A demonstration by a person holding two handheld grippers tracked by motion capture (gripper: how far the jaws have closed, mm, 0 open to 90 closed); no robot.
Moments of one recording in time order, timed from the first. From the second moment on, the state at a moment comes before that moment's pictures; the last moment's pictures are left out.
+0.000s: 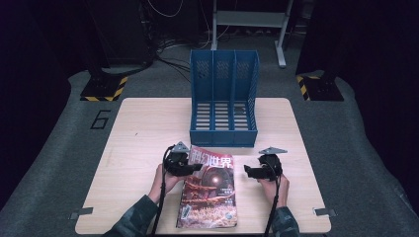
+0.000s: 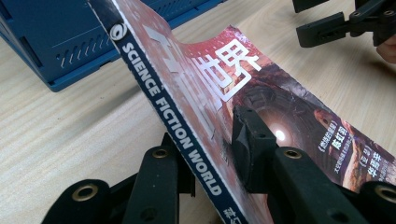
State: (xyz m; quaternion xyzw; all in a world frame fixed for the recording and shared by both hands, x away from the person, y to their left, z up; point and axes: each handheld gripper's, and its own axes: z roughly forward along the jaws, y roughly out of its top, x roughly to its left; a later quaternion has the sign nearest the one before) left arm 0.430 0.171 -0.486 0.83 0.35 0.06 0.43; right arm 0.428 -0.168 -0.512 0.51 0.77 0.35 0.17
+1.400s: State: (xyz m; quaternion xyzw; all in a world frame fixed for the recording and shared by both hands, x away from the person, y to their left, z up) left arm 0.418 0.178 -0.436 0.80 0.34 0.05 0.49; right arm 0.435 -0.210 -0.528 0.56 0.73 0.32 0.23
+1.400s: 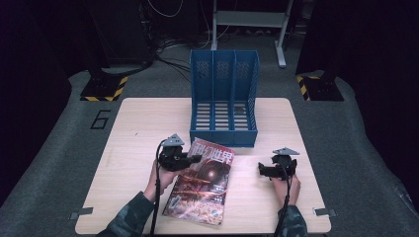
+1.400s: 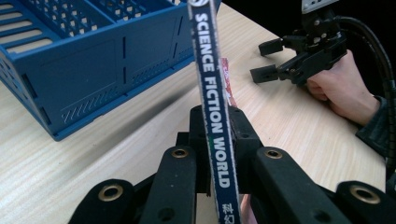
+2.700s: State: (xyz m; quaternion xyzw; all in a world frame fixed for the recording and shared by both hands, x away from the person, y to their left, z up) left arm 0.405 0.204 -0.350 0.79 0.29 0.05 0.54; right arm 0.438 -0.211 -0.528 0.55 0.73 0.32 0.23
